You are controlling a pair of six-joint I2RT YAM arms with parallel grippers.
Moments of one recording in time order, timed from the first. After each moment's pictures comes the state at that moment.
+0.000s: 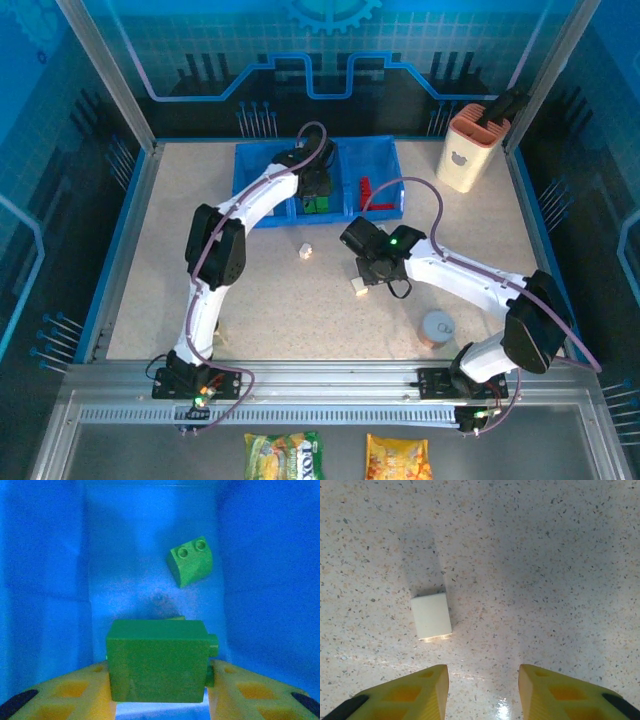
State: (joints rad) left arm -0.47 2.26 2.02 -0.81 -0.18 -0.55; right arm 0.81 1.47 1.12 -0.98 0.31 0.58
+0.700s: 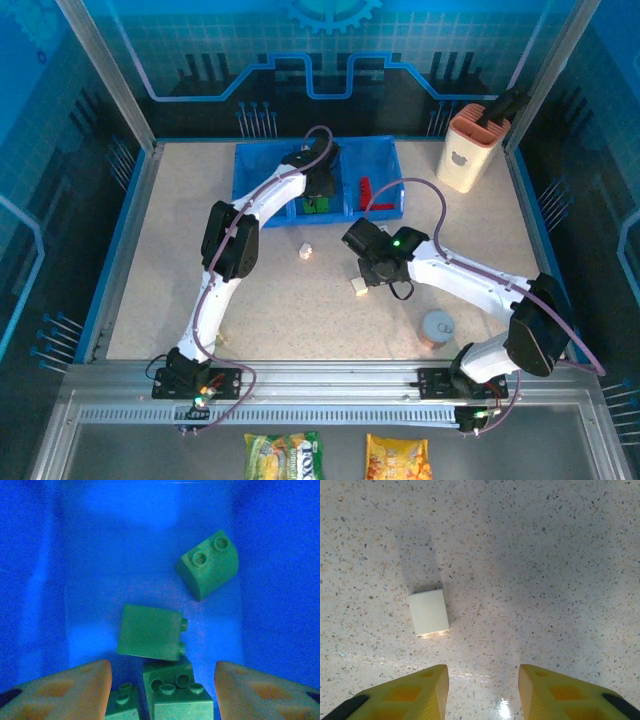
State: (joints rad) left arm -0.46 2.42 2.16 -0.81 -0.20 -0.53; right arm 0.81 1.45 1.11 -0.99 0.31 0.59
